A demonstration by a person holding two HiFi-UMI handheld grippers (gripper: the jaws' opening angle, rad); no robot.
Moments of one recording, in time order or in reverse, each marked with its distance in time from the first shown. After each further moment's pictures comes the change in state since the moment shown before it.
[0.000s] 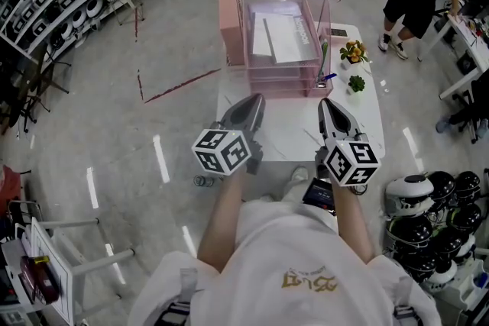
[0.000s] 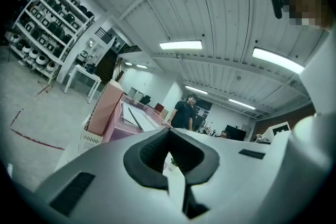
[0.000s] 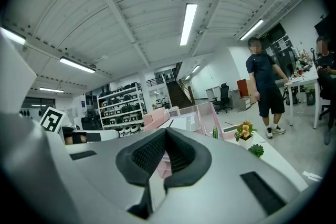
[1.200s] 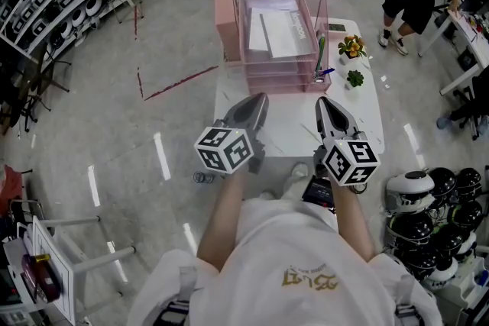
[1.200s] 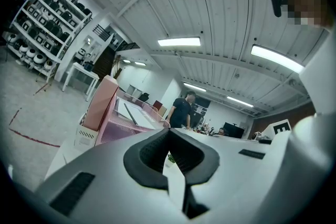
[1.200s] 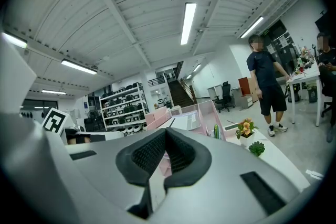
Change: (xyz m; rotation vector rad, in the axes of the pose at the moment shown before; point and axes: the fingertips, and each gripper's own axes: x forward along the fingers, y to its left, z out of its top) left arm 0.006 -0.015 -0.013 0.001 0.030 -0.016; right arm -0.008 0.000 -0.002 0.012 0.007 0.024
